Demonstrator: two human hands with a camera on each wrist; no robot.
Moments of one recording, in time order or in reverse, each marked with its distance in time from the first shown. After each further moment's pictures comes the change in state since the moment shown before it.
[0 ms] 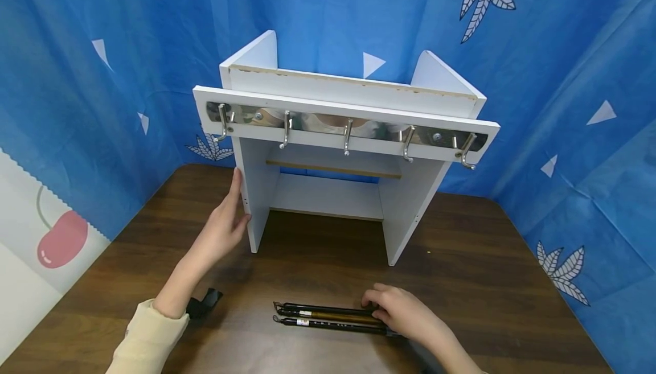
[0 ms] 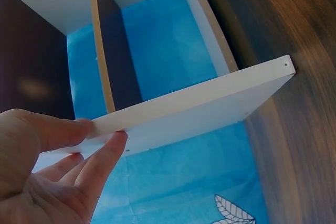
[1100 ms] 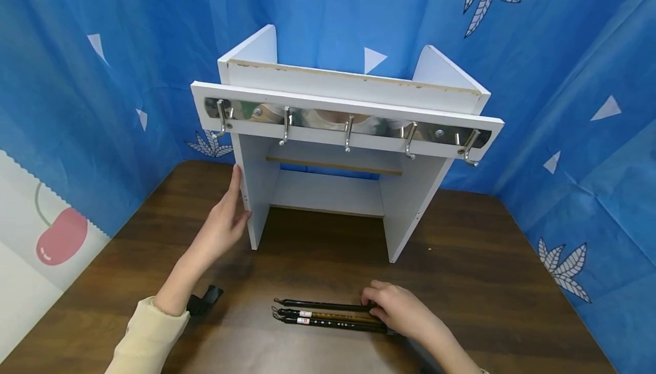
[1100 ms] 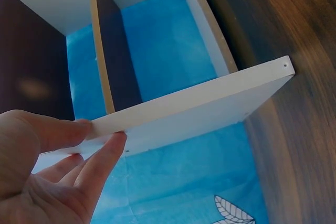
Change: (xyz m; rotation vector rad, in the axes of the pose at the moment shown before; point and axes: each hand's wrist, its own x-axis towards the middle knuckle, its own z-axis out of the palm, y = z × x) left_hand 0.001 0.001 -0.001 -0.002 -0.009 -0.005; right_hand 0.005 -0.001 0.006 -0.057 0.003 -0.005
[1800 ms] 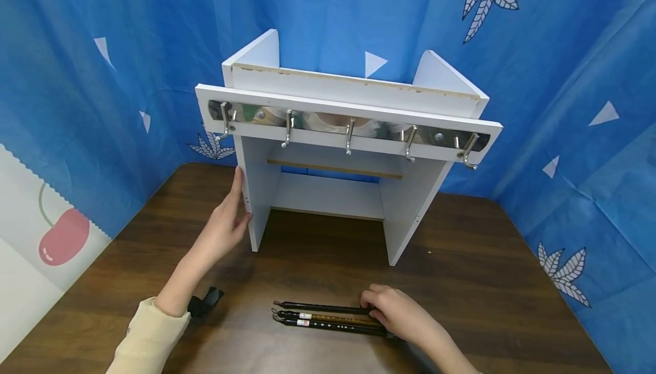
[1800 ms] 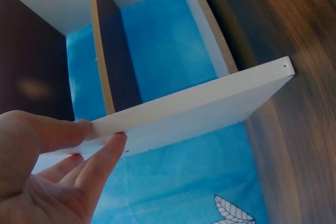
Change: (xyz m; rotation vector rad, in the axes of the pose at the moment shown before) left_hand 0.000 0.000 0.000 -0.002 0.004 -0.011; right_hand 0.000 0.000 0.002 -0.001 0.010 -0.031
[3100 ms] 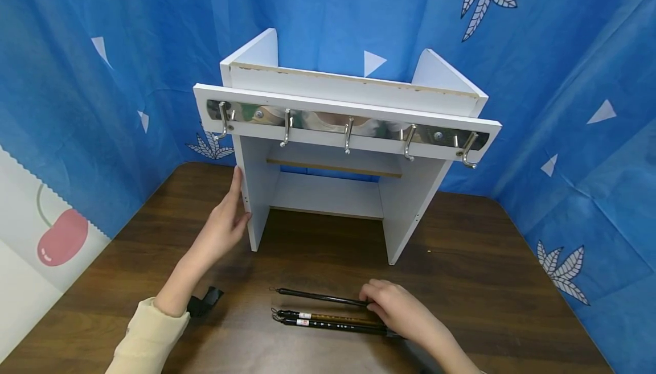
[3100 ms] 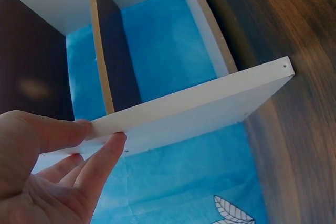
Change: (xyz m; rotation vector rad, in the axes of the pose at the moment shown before) left_hand -0.002 0.001 0.001 0.015 0.006 0.003; right_hand 0.001 -0.005 -0.006 0.030 0.134 -0.047
